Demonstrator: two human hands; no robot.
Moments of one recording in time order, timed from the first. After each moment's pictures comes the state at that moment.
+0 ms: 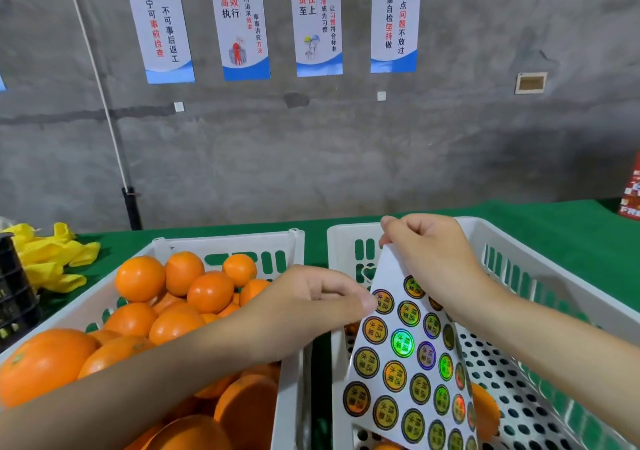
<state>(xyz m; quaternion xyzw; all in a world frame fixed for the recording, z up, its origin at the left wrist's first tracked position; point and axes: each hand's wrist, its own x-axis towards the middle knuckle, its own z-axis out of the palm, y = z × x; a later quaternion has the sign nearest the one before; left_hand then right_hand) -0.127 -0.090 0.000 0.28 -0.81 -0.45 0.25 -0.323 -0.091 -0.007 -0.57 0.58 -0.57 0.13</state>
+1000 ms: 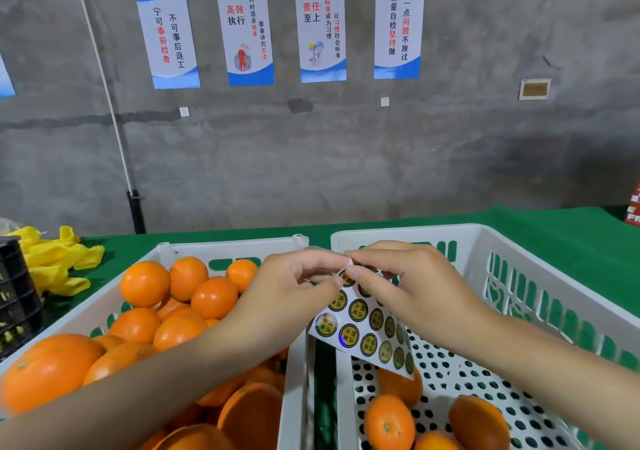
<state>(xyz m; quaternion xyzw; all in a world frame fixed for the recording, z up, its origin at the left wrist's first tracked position) -0.118 -0.112 -0.016 0.31 -0.76 -0.36 0.44 -0.308 -0.070 -0.009 -0.78 0.49 -0.39 -0.01</state>
